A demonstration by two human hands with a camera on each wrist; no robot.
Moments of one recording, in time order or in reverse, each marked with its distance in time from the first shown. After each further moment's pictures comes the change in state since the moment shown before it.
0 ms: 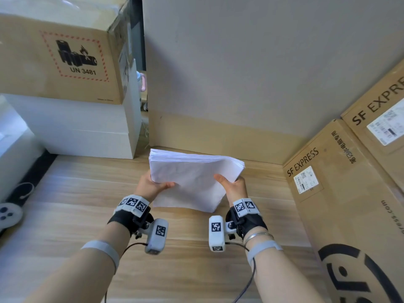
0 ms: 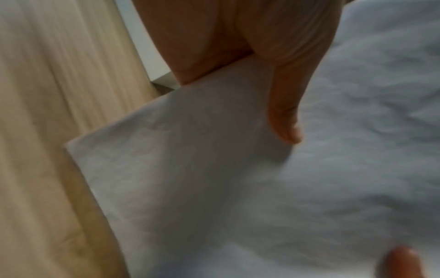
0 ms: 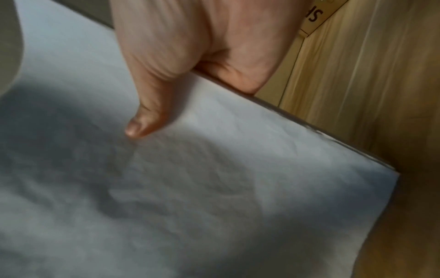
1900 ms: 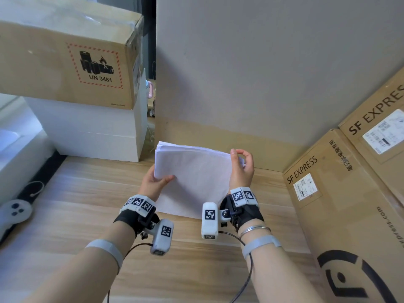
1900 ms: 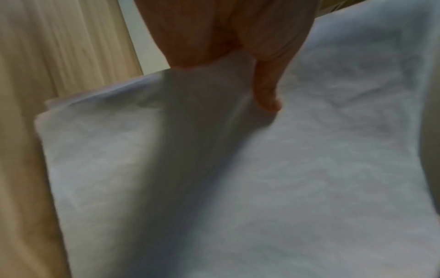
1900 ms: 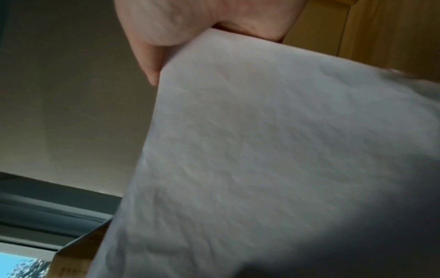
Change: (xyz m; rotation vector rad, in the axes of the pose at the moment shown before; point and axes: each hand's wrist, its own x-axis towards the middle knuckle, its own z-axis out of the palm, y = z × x) left_hand -0.017 0.013 -0.001 -0.191 0.064 0.121; right_hand -0.009 -0.052 0.023 0.147 0.295 -0.309
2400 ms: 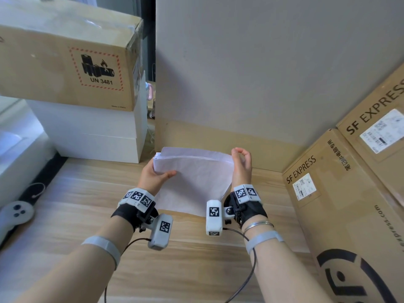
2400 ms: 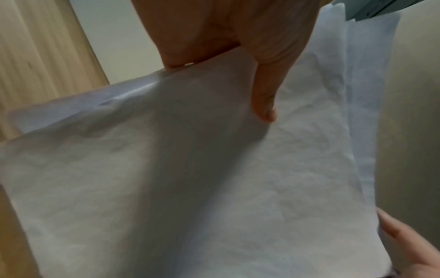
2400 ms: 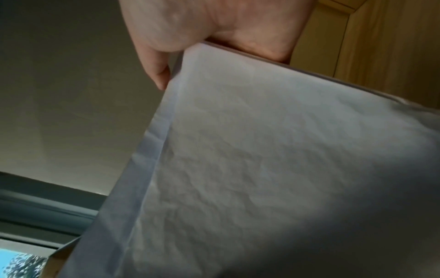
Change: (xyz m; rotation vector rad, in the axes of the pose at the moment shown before) left_hand 0.005 0.019 0.000 0.076 -0.022 0.112; right_hand 0.008 -0.003 -0.004 0.034 -0.104 0.084
